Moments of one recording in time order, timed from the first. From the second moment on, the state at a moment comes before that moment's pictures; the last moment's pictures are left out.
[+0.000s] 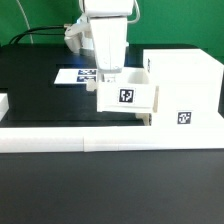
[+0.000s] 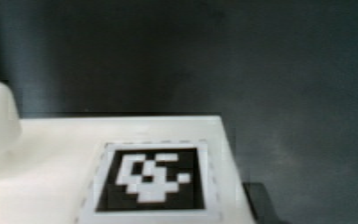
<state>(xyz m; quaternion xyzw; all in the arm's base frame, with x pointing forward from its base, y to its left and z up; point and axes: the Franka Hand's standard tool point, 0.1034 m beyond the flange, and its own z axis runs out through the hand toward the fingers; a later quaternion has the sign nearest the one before) 0.545 -0.011 0.061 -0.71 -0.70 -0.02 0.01</state>
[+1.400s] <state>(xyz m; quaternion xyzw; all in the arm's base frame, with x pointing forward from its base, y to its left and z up) 0.542 -0.003 0.058 -0.71 -0.71 -0.02 0.01</state>
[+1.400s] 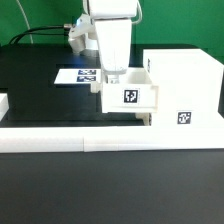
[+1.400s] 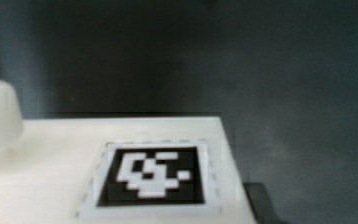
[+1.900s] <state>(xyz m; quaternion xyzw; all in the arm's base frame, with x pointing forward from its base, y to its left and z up) 0.542 -0.003 0.058 -0.71 -0.70 -0.02 0.01</state>
